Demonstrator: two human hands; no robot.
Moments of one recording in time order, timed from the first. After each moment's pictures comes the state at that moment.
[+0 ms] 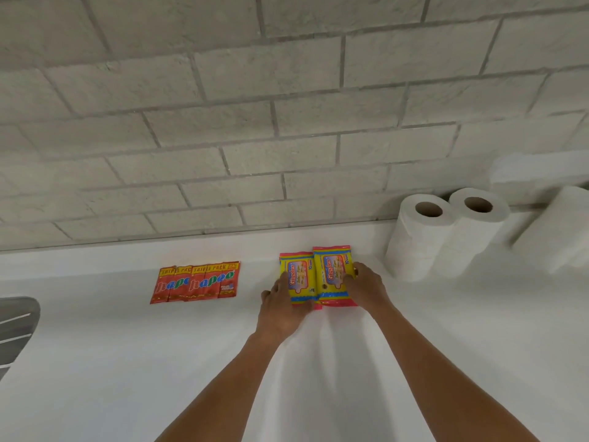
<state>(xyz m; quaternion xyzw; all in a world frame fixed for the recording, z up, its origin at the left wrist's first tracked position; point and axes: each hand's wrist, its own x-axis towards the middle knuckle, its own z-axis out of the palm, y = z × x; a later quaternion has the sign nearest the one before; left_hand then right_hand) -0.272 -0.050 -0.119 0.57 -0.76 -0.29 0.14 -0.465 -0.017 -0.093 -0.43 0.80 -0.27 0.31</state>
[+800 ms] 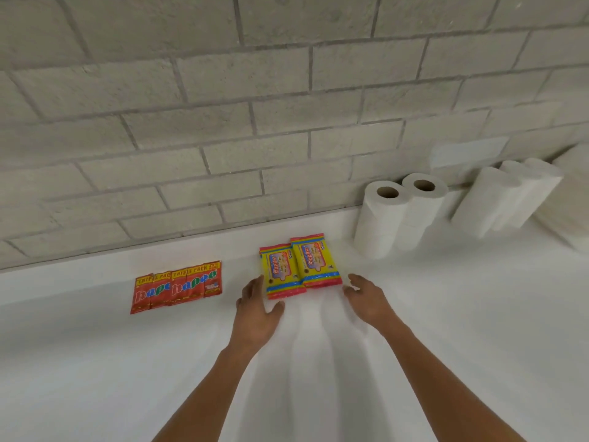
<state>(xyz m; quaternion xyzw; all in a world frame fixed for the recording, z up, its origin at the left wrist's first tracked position) -0.217 -0.017 -0.101 0.54 -0.76 -0.32 0.16 -0.451 0.076 -0.088 -0.35 0.81 -0.33 0.33</state>
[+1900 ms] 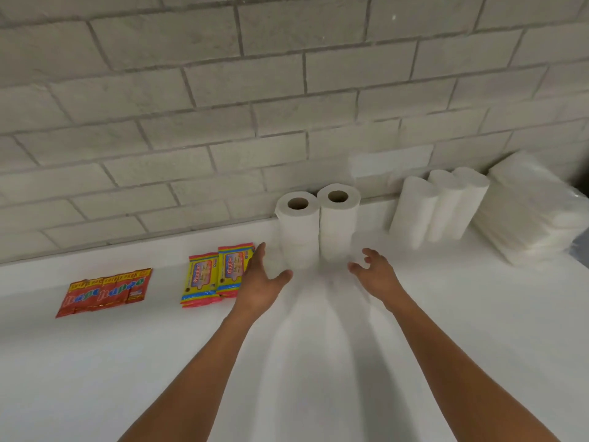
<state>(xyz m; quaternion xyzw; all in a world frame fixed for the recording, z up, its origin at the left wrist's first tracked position) -0.431 0.048 -0.042 0.52 -0.70 -0.42 0.25 -0.669 0.146 -0.049 -0.34 0.80 -0.38 0.32</state>
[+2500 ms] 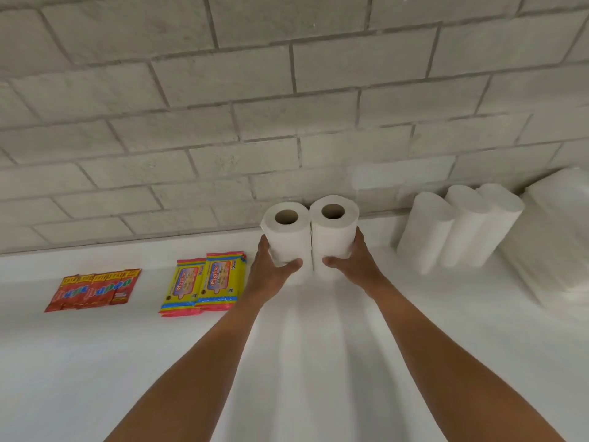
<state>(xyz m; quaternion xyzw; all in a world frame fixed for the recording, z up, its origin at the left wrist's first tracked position) -0.522 -0.001 -0.051 0.56 -0.65 -0.42 0.29 -0.727 0.052 -0.055 -0.45 0.67 -0.47 0.35</state>
